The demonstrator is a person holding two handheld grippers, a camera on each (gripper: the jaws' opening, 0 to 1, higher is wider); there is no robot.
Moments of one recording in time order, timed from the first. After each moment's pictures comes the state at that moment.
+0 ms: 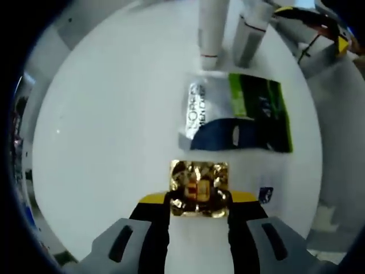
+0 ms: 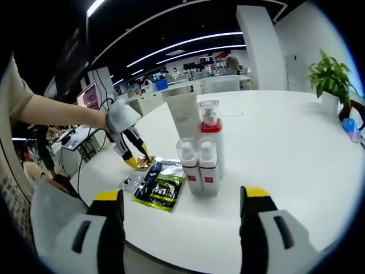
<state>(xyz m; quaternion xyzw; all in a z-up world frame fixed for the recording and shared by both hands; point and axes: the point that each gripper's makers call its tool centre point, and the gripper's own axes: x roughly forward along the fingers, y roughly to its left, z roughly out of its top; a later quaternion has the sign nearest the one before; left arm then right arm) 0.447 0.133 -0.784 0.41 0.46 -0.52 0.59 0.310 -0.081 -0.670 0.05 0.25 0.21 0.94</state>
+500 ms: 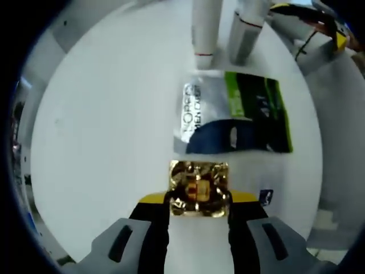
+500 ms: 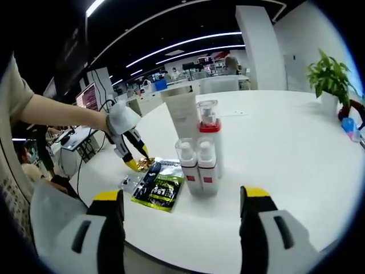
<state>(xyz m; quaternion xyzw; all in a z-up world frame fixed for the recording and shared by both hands) 0.444 0.130 -0.786 0.42 0.45 -0.53 0.58 0.311 -0.082 -0.671 0.05 0.25 0.21 0.94</state>
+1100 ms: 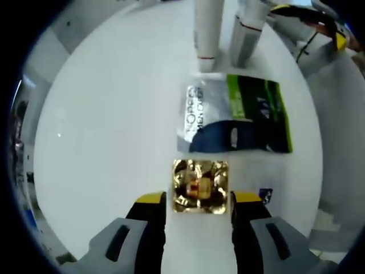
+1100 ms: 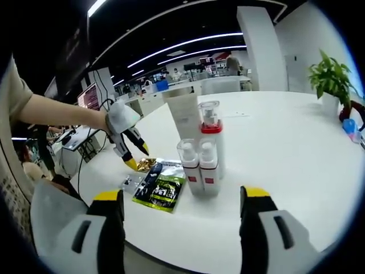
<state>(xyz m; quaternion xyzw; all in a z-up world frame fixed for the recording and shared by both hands) 0.445 0.133 -0.776 0.41 0.44 -0.52 0.60 0.310 -0.079 -0.669 0.05 0.25 0.21 0.94</state>
